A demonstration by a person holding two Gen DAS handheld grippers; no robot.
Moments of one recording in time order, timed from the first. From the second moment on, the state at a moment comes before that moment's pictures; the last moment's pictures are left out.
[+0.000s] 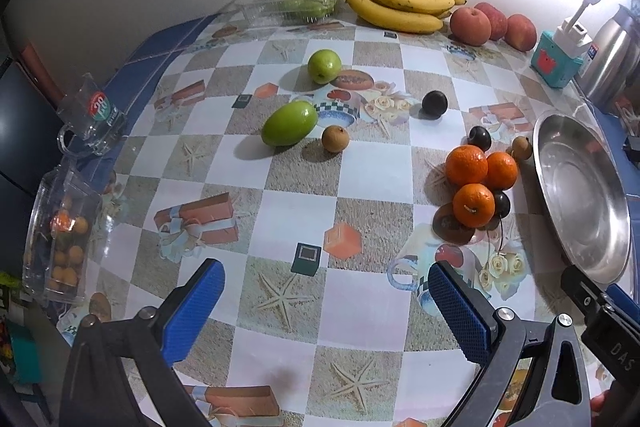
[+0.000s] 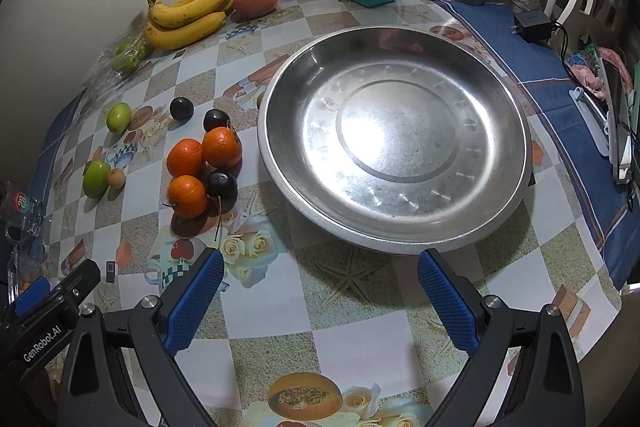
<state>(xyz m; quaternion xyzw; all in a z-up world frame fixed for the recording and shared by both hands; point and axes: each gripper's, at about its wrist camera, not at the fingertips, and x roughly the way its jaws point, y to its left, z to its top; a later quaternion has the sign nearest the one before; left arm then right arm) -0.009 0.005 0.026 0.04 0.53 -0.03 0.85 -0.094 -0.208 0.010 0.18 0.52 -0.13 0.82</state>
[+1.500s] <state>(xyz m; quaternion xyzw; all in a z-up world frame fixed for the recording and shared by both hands) 0.087 0.015 0.024 -0.02 0.53 0.05 0.85 -0.003 -0.200 0.011 0.21 0.51 -0.12 0.83</state>
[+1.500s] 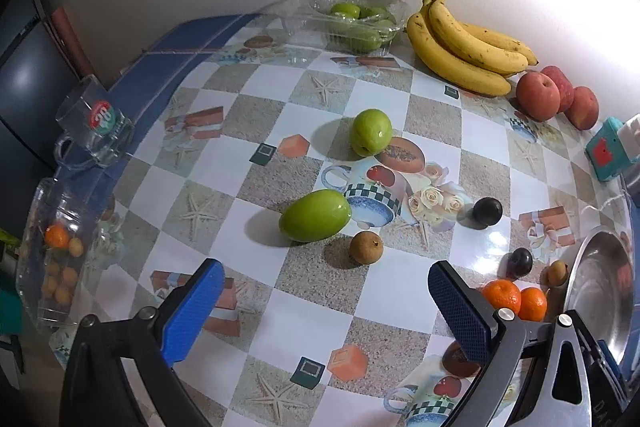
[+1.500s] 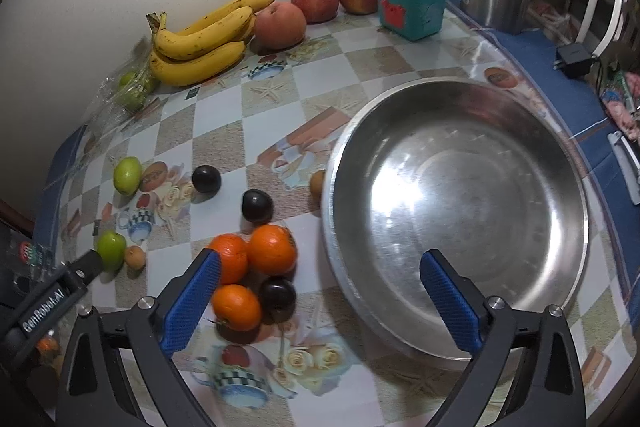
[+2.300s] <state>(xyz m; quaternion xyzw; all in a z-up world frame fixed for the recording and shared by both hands) 0.111 -0.045 0.015 -0.02 0.58 -0.02 0.81 0.006 -0.240 0.015 0.23 0.53 -0.15 0.80</state>
